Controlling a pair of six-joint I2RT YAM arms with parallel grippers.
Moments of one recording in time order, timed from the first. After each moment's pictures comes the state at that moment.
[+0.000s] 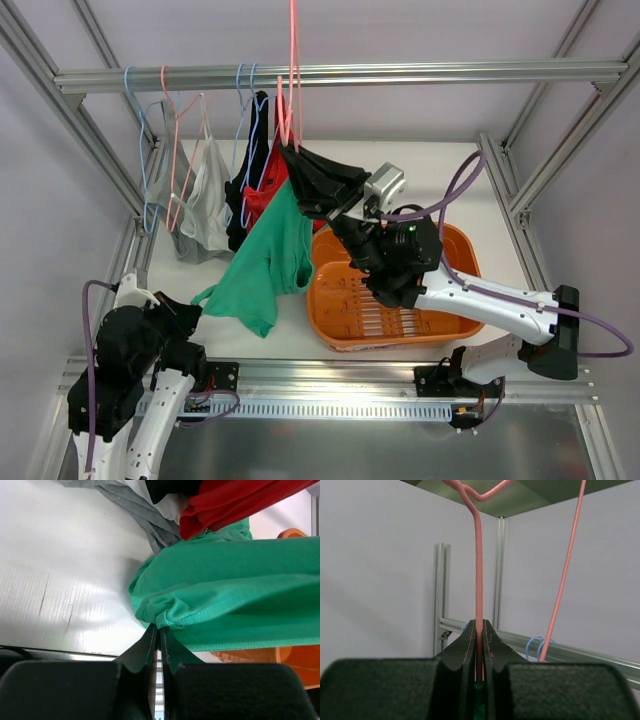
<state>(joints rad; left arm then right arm) -0.18 0.12 0.86 -1.25 -0.01 -0.66 1.26 1.38 1.32 0.95 0.21 -0.33</state>
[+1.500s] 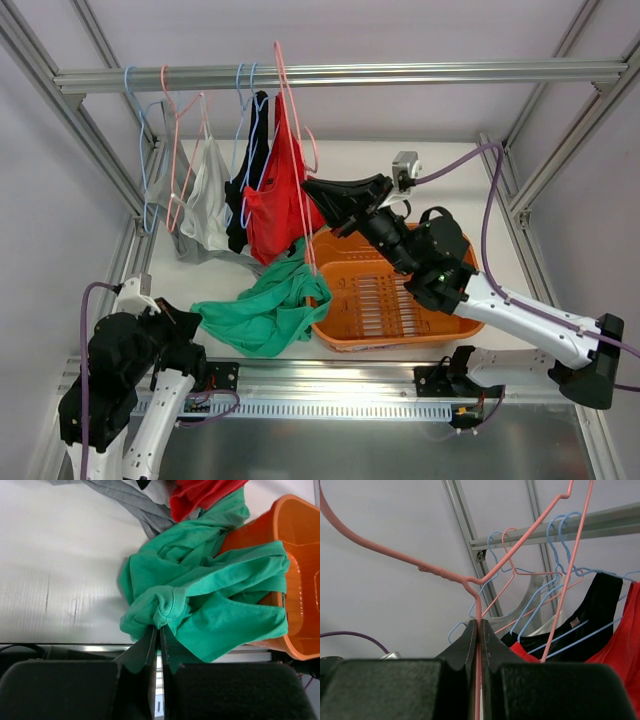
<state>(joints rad) -0.18 0.10 0.91 -1.31 0.06 -0.56 1.09 1.15 1.09 0.55 0.12 0.28</state>
